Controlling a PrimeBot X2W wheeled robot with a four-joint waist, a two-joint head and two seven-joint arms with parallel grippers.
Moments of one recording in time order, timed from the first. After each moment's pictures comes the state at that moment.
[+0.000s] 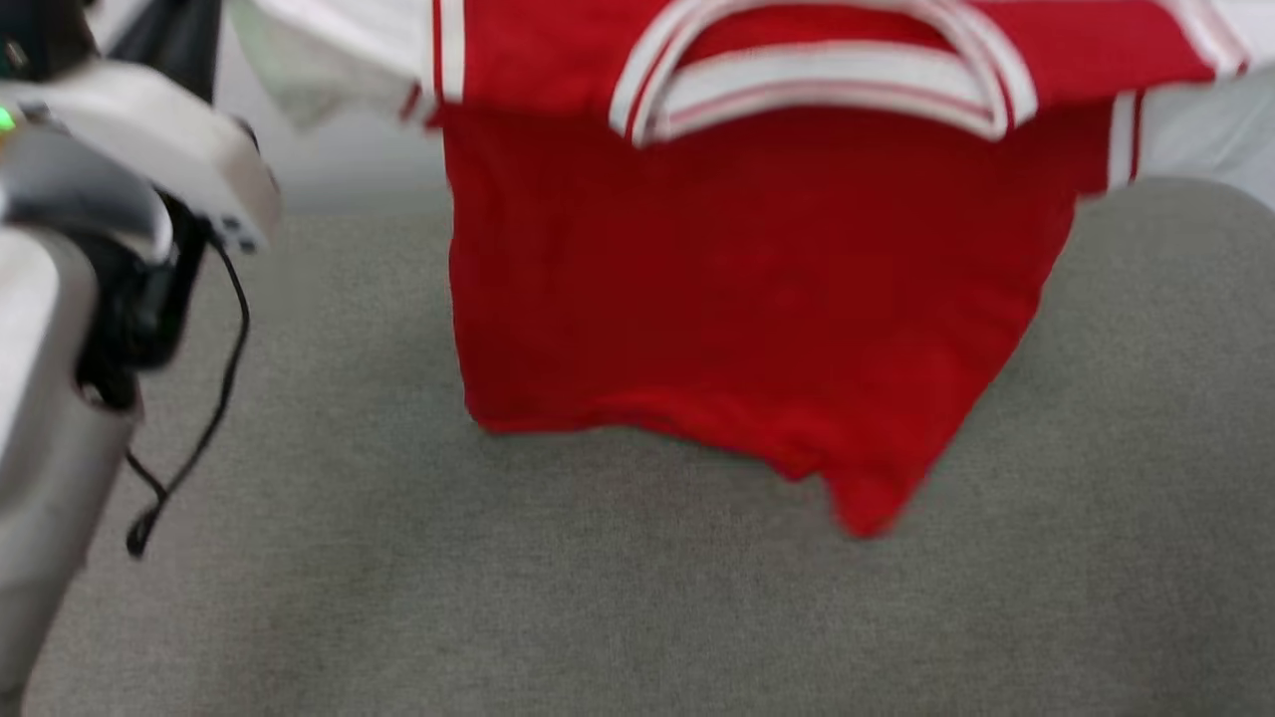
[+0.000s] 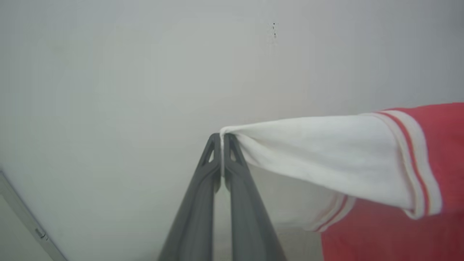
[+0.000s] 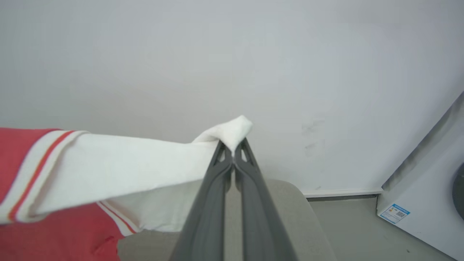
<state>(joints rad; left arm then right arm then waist) -0.80 0.63 -0.43 0.07 -0.61 0.19 0.19 -0.72 -0.34 -0.21 -0.01 0.22 0.13 0.78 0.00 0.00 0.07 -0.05</state>
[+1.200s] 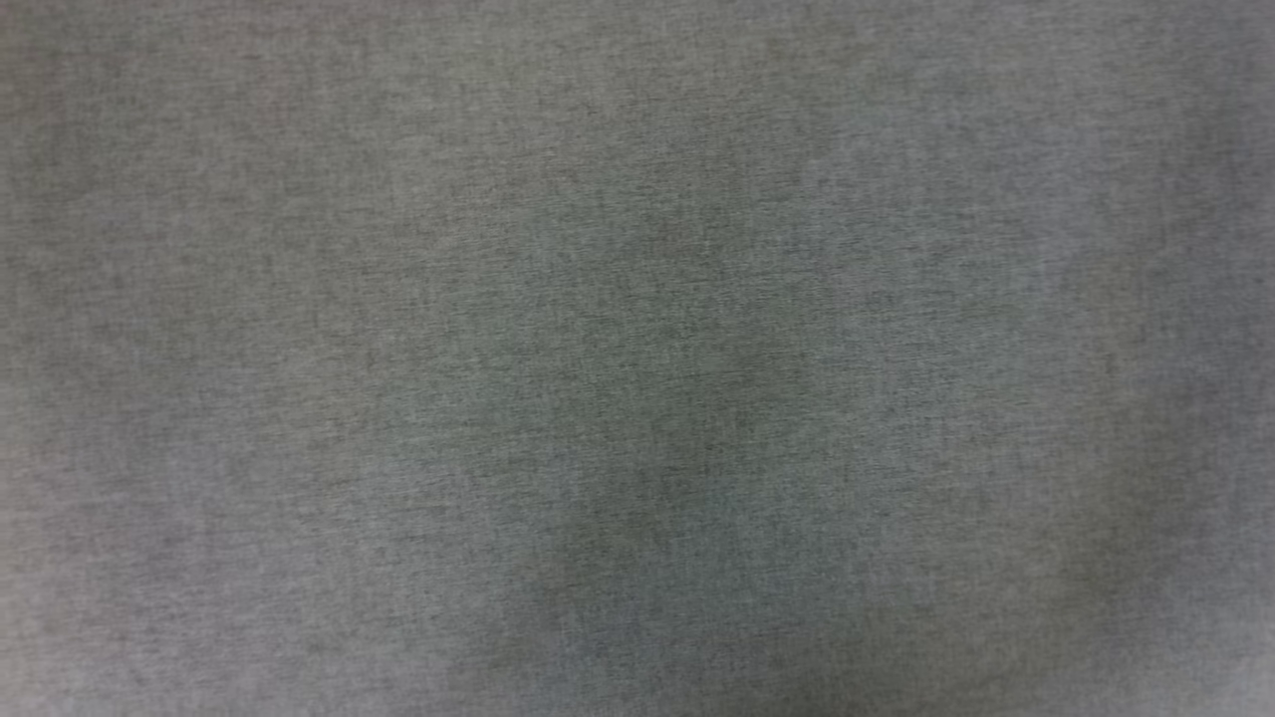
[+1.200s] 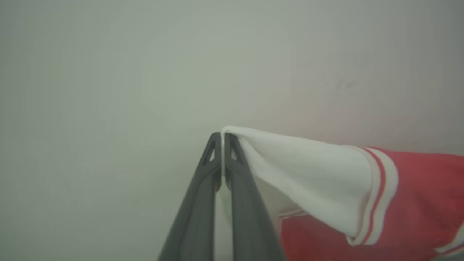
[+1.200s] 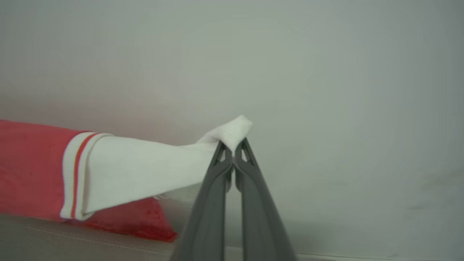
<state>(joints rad) -1.62 0.54 -0.36 0.82 -0.58 -0.05 -0.14 -1.62 -0.28 0.05 0.79 0.19 0.13 0.15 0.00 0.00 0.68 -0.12</state>
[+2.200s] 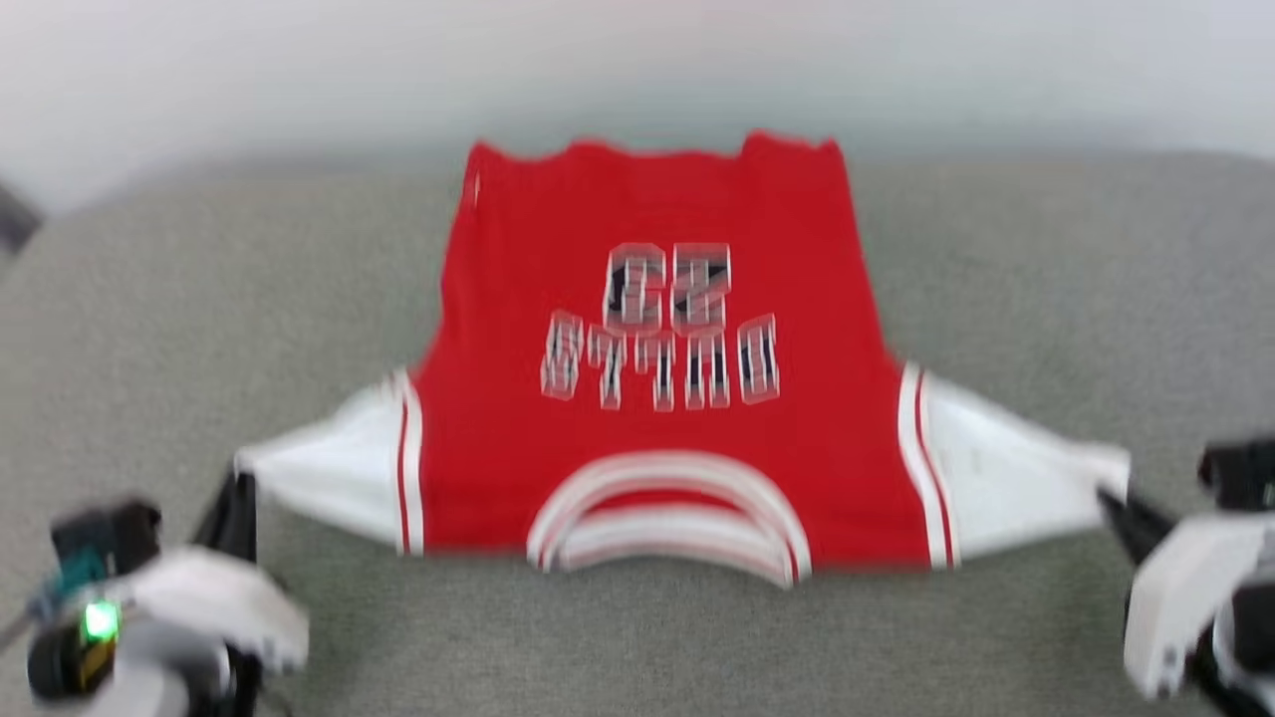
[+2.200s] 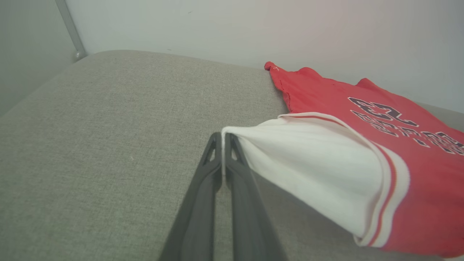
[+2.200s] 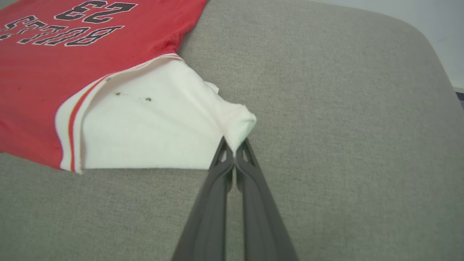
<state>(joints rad) -0.24 0.48 -0.27 0.37 -0.76 0.10 -0.18 -0.12 -0.37 0.01 0.03 0.33 0.13 0.46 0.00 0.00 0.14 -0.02</state>
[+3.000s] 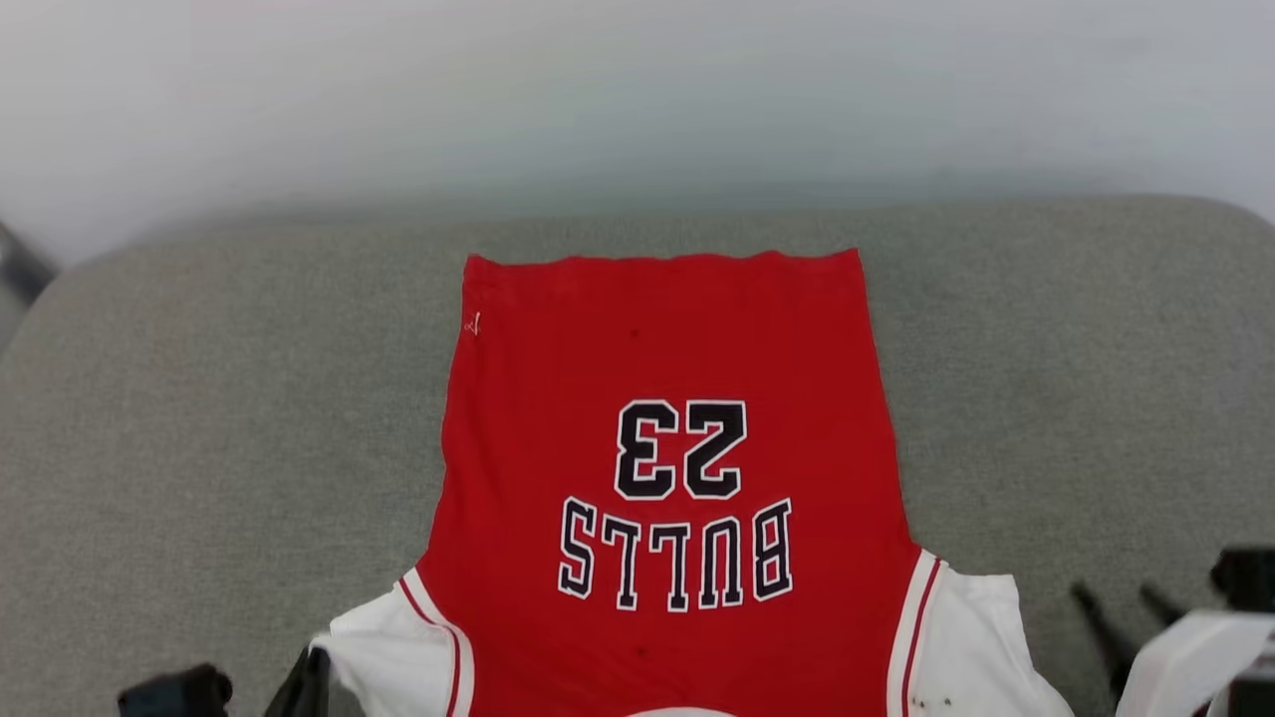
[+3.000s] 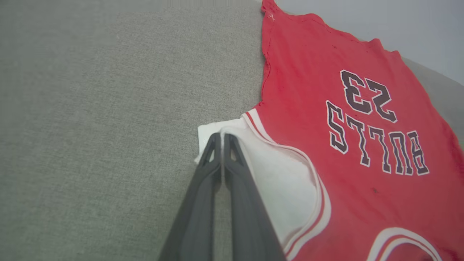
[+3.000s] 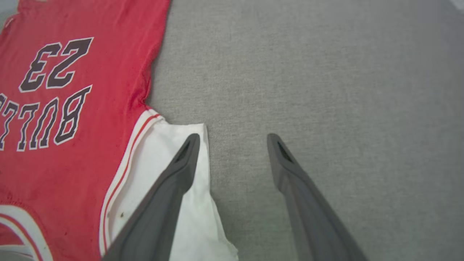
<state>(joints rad) 0.26 0.49 -0.30 -0.14 -0.80 0.35 0.00 0.15 -0.18 -0.13 -0.05 0.30 0.13 0.53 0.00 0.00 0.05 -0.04</state>
